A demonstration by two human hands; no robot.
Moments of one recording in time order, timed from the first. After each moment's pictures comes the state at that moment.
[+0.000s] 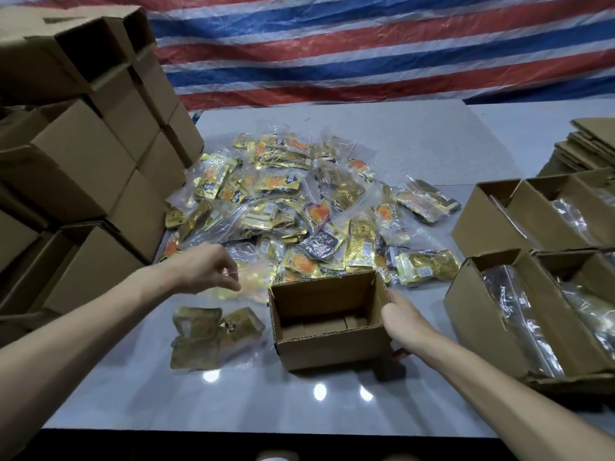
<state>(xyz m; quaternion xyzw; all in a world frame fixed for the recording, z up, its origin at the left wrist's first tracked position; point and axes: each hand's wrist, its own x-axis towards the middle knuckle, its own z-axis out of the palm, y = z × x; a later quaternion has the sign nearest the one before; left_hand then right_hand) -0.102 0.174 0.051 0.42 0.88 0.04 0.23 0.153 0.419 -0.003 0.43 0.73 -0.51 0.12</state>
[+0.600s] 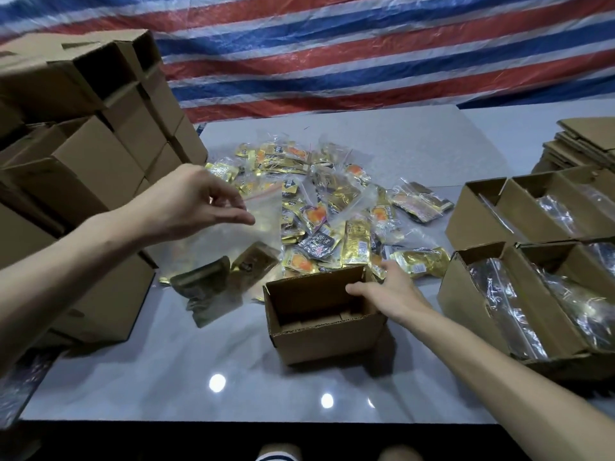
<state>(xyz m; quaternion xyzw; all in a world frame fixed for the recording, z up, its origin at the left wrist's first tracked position) -0.042 0.187 0.191 0.52 0.83 0.21 0.02 0.147 0.418 0.030 0.40 0.78 -0.48 0.02</state>
